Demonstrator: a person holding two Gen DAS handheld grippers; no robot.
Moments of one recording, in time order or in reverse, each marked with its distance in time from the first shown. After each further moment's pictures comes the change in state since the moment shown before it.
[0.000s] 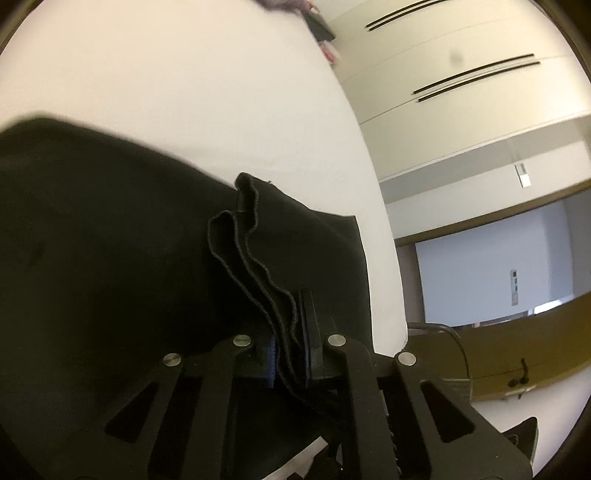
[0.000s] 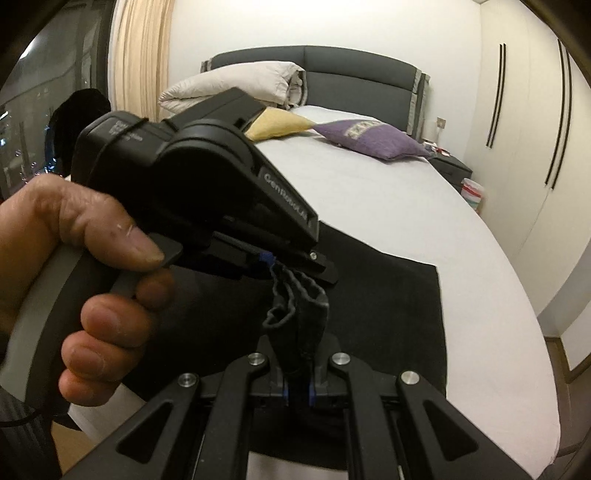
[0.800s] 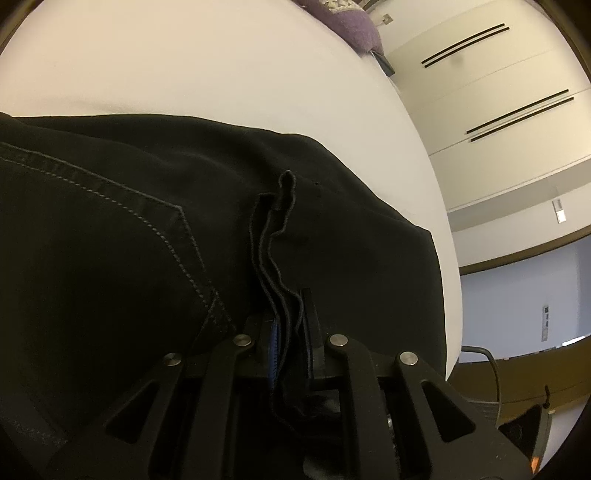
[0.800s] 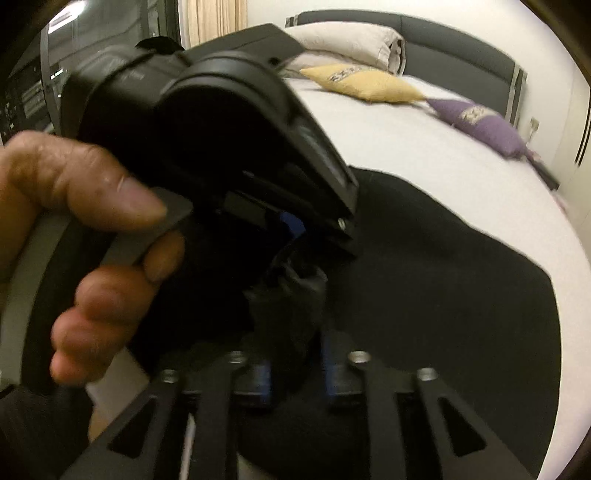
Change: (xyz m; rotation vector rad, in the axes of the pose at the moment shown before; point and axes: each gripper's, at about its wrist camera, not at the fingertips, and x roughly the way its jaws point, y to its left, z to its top) left arm -0.093 0.127 -0.046 -0.105 -0.096 0.181; right arm 0.074 0.127 0.006 -0.145 0.180 0.292
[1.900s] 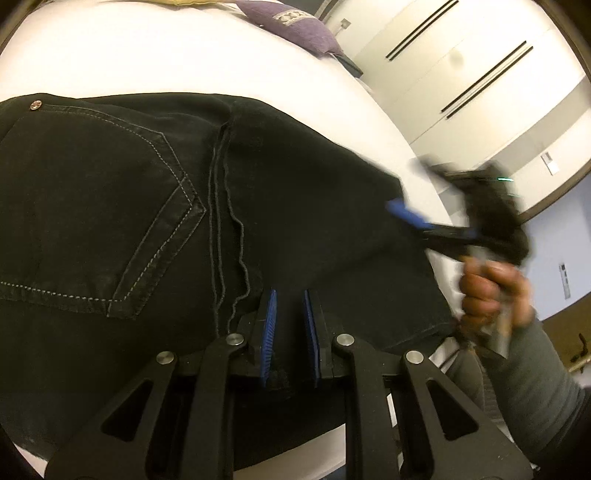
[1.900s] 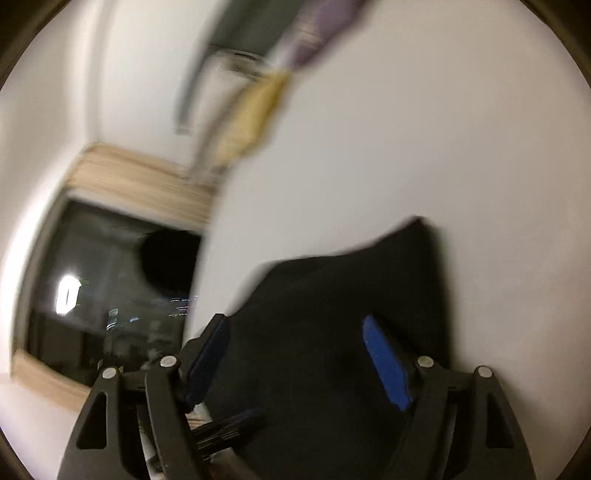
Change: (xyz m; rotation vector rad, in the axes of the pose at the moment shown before) left arm 0.007 -0.040 -0.083 0.179 -0.105 0.023; right arm 0.019 -0.289 -0.044 0.956 -0.079 0.515
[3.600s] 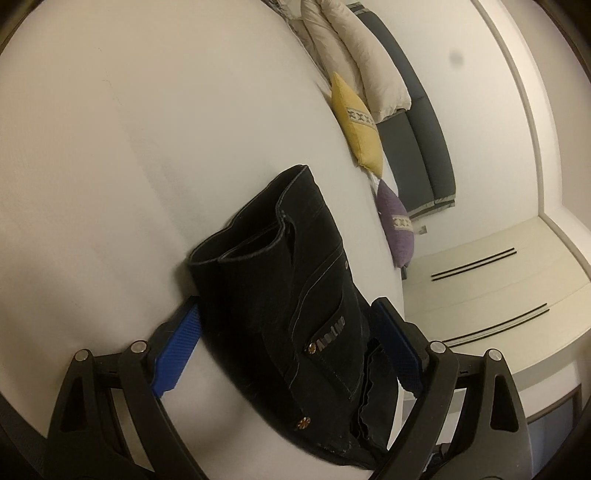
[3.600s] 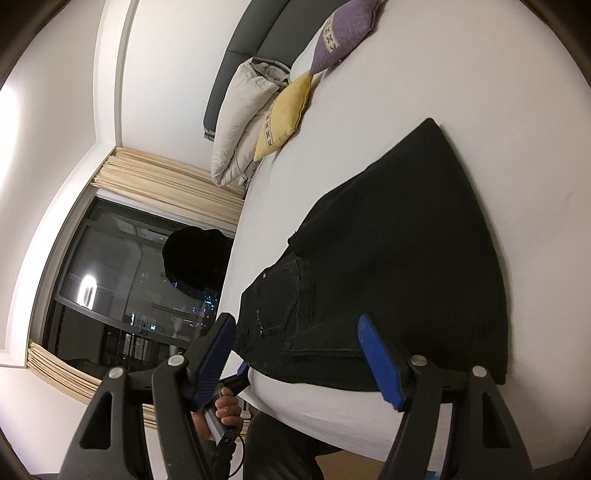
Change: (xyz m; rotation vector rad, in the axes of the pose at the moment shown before) left arm -0.192 0.235 -0.072 -0.728 -0.554 -0.048; right arm -0.045 0.064 -0.102 -0.061 -0.056 0.122
